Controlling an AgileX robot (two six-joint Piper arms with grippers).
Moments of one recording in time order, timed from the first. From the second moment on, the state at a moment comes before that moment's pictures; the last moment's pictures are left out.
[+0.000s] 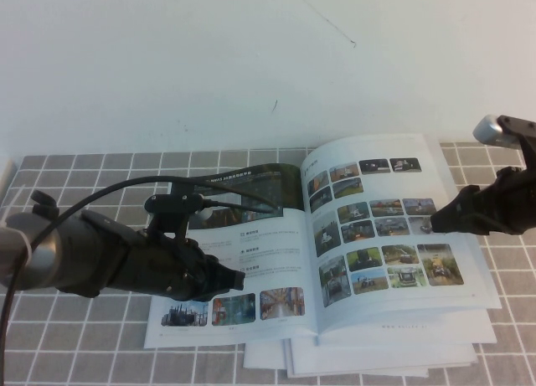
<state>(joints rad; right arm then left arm) 0.03 1.84 -1.09 1.00 0.71 -0.96 -0.34 1.90 -0.94 -1.24 0.33 1.04</state>
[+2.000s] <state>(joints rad) -0.02 1.91 -1.23 1.30 1.09 -1.11 -0.34 1.90 -0.94 -1.27 0.33 1.05</state>
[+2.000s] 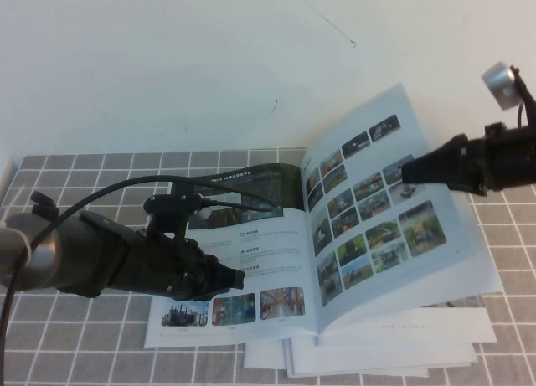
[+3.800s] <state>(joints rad) 0.19 1.92 -1.35 1.43 1.04 -1.06 -0.43 1.45 -0.79 -1.19 0.40 1.09</state>
